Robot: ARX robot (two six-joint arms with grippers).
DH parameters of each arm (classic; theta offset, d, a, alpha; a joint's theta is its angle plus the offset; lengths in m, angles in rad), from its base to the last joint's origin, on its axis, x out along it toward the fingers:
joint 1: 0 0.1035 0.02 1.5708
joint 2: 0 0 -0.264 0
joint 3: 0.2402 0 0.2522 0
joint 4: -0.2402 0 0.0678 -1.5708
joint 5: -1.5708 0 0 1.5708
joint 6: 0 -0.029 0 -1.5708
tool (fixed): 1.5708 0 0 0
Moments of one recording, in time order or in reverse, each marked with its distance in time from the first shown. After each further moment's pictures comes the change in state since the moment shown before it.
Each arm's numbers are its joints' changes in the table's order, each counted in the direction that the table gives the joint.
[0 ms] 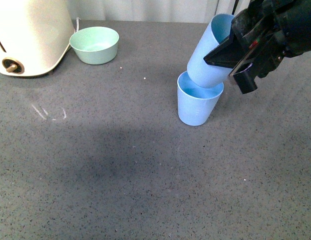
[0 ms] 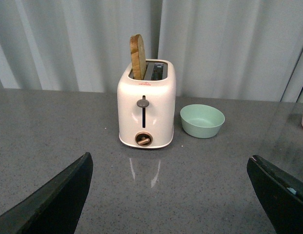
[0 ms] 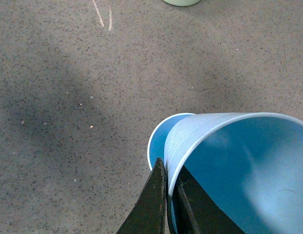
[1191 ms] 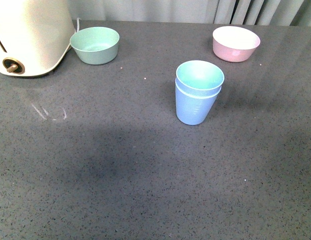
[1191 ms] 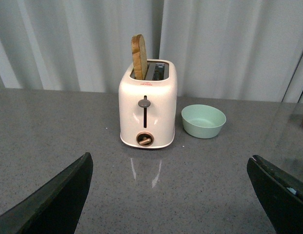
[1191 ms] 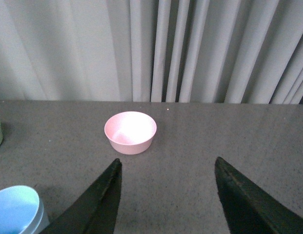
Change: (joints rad) left arm 0.000 0.000 0.000 -0.001 0.000 0.000; right arm -0.255 0.459 -0.604 0.830 -0.433 -0.466
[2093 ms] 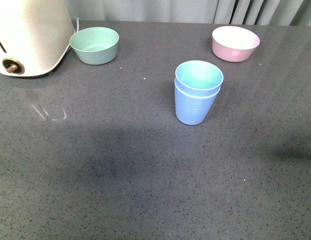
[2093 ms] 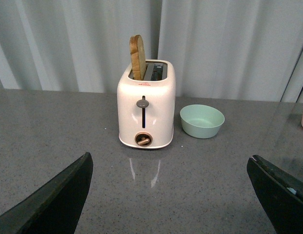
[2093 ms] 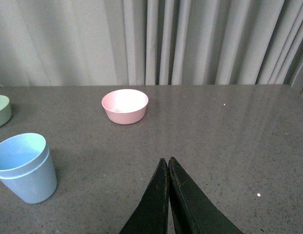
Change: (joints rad) left arm 0.000 0.000 0.000 0.000 0.000 0.000; right arm -0.125 0.522 -0.325 -0.180 0.120 -0.011
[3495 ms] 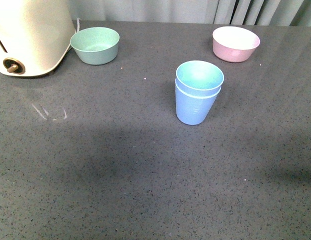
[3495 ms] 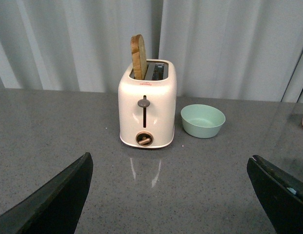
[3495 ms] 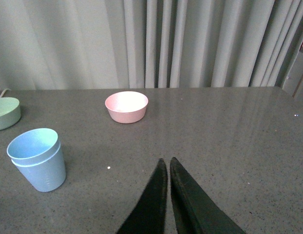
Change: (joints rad) left arm 0.000 0.000 0.000 0.000 0.000 0.000; right arm 0.000 0.626 0.000 -0.612 0.000 0.000
